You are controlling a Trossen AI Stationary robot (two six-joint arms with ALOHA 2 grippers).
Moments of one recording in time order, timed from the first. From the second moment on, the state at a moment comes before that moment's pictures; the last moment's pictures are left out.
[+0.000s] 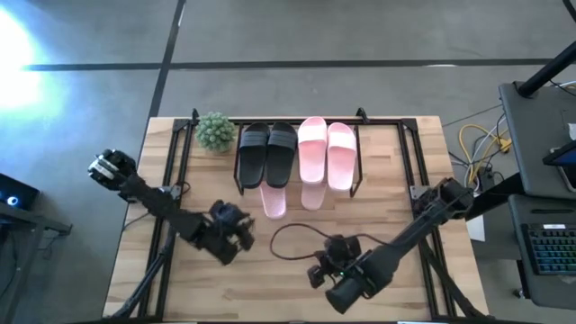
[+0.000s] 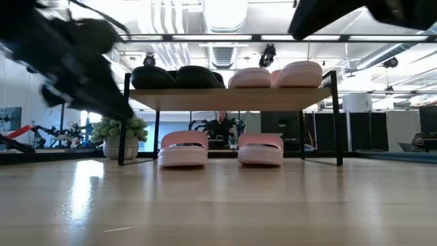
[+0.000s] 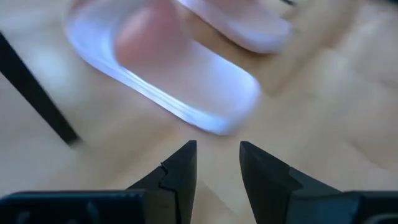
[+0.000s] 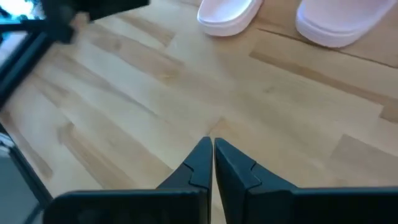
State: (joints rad) left arm -0.59 1.44 0.69 -0.32 -0.84 -1.22; right arm 0.68 1.91 1.53 -0.86 0.72 1.65
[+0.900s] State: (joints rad) left arm -0.17 1.81 0.79 0.06 -0.82 -0.92; right arm 0.71 1.91 1.52 -1.07 0.73 1.81
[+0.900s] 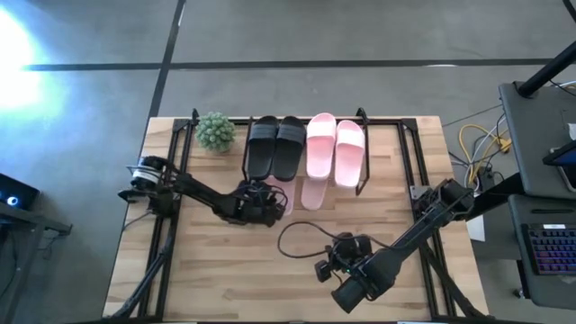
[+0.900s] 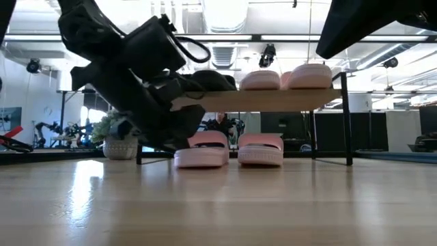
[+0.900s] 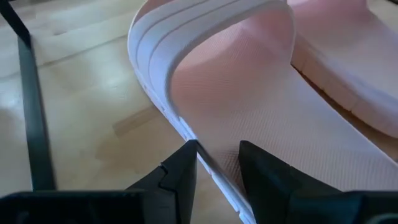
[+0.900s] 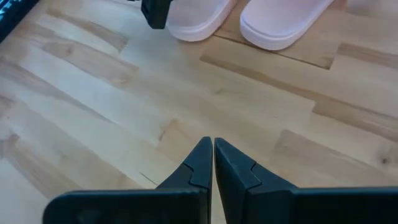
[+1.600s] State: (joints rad) left arm -0.44 1.52 0.80 -0.37 -0.73 -0.97; right arm 0.63 1.93 1.41 -0.55 0.65 1.61
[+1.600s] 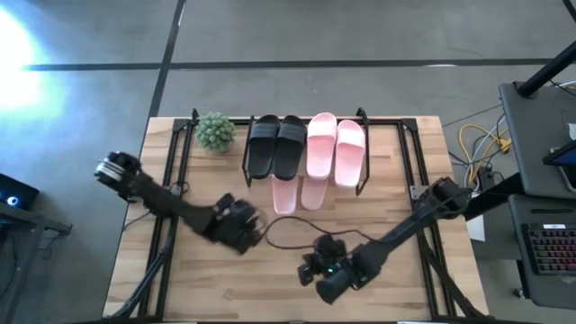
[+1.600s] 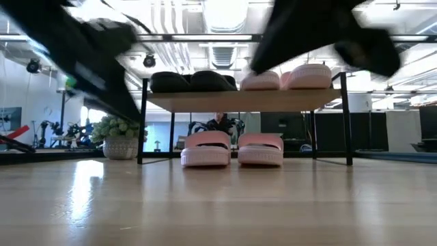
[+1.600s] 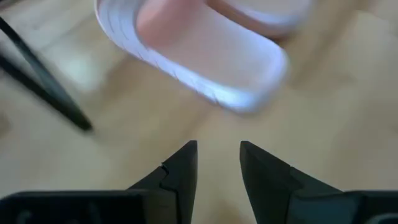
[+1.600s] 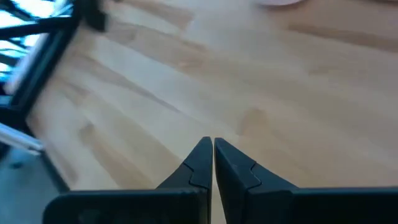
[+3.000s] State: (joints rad) left arm -0.97 1.32 0.81 -0.54 -0.92 -1.22; right arm 0.24 2.10 1.37 -0.23 0.60 1.23
